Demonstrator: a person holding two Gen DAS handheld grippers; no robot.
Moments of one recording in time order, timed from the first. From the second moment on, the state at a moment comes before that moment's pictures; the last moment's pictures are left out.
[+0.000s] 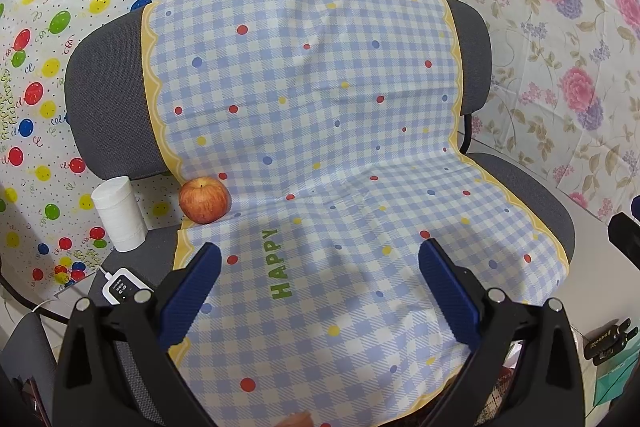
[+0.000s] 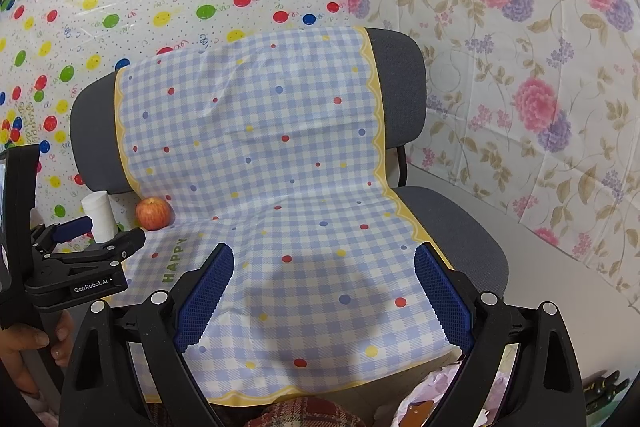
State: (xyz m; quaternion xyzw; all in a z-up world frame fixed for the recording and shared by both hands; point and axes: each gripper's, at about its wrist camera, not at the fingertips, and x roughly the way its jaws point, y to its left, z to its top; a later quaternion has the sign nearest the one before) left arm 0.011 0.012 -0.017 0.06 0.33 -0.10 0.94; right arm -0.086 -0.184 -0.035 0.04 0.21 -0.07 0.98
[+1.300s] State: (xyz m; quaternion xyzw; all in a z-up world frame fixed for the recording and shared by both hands) left arm 0.032 0.016 -0.039 0.05 0.34 -0.09 0.93; right arm -0.057 -0.196 -0.047 0.06 0.22 -0.08 0.97
